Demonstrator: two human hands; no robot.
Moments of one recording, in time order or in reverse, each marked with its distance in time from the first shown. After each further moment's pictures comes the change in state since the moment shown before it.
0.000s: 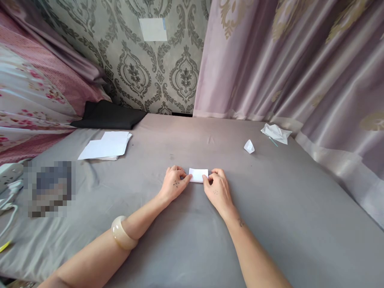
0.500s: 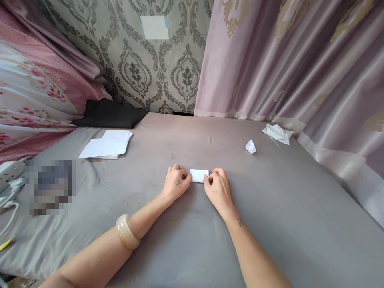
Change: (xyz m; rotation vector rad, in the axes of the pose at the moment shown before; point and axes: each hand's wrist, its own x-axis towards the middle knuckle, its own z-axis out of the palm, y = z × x) left_hand 0.001 0.005 0.002 0.091 0.018 0.021; right_hand 0.001 -0.002 0.002 -0.019 -0.008 -0.007
